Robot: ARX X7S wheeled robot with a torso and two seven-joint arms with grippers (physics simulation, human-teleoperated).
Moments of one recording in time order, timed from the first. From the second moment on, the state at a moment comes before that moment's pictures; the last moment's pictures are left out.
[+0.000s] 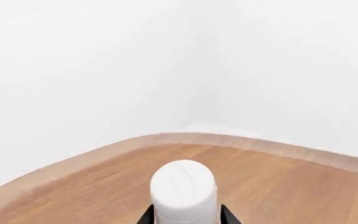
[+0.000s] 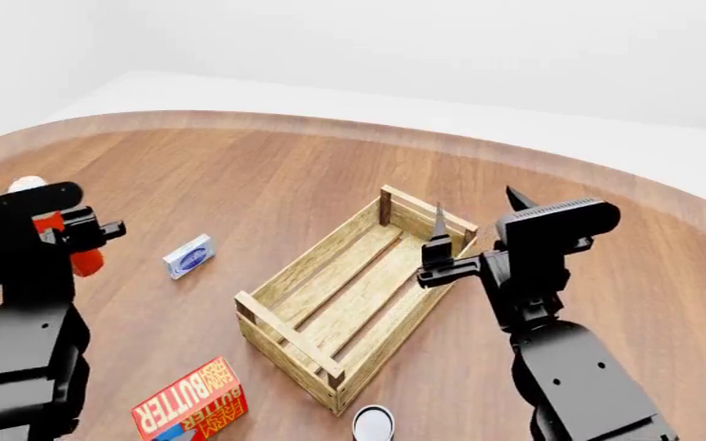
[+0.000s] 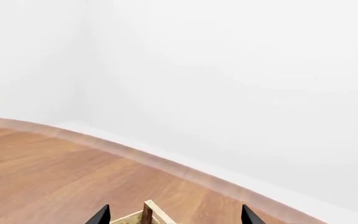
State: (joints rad) left arm -0.63 -0.37 -0.08 -0.34 -0.18 -0.25 -0.30; right arm 0.47 0.33 -0.29 -0.17 0.26 0.38 0.13
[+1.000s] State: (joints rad) left arm -1.23 -0.01 0.88 -1.21 -0.75 0.14 -0.02; right arm 0.27 0.49 0.00 -0.45 0.35 0.54 0.29
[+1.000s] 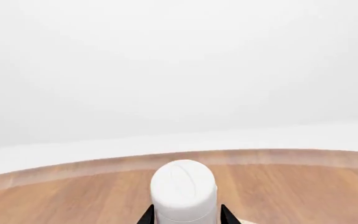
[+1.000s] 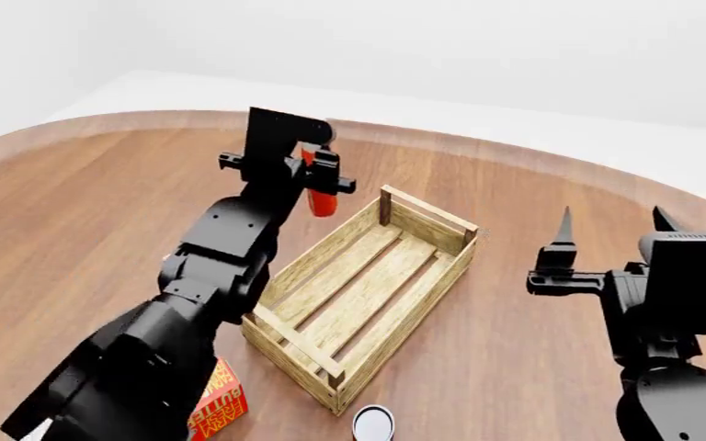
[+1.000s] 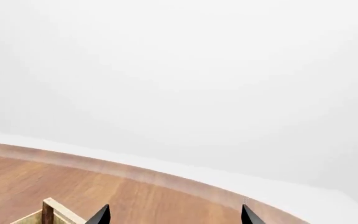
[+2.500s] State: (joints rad) left arm -1.24 0.00 1.55 -1.16 -1.32 0.21 -0.10; right arm 0.16 0.50 0.10 -0.28 0.33 0.34 0.25
